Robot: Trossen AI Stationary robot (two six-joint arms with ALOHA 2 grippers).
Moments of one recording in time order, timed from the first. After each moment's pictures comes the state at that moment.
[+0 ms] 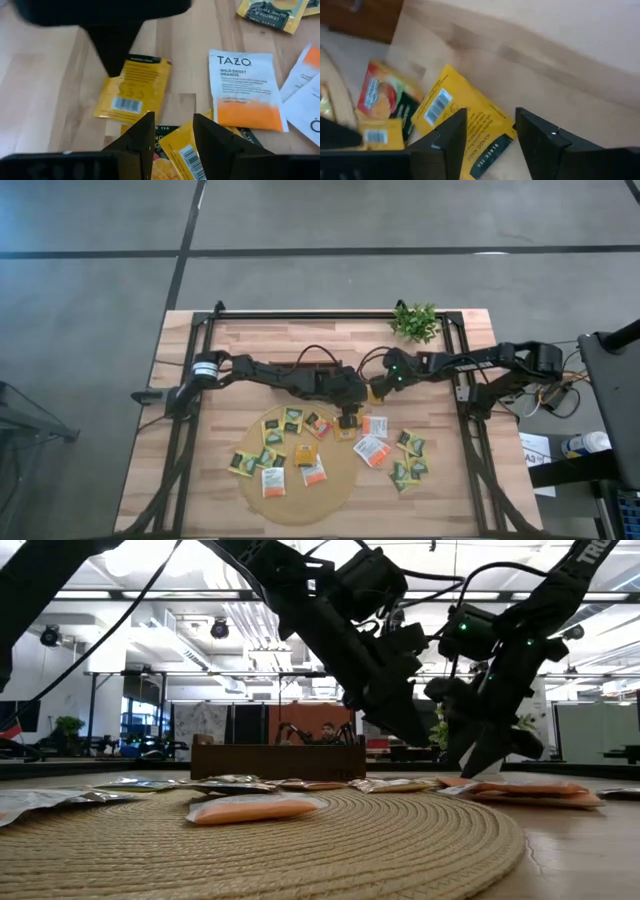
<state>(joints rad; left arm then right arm) 0.02 2.11 1.53 -0.18 -0.07 0.04 -0.30 1.43 0.52 -0.13 -0.10 0.90</state>
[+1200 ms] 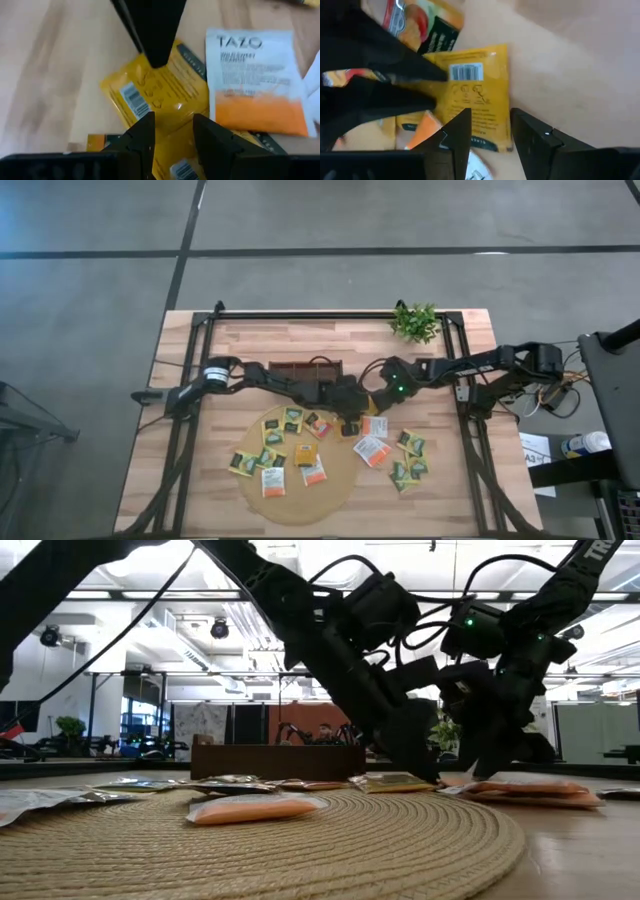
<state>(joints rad) -0.01 2.22 1.53 -0.08 -0.10 0.03 -0.23 1.43 0.50 -0.11 -0.28 0.92</state>
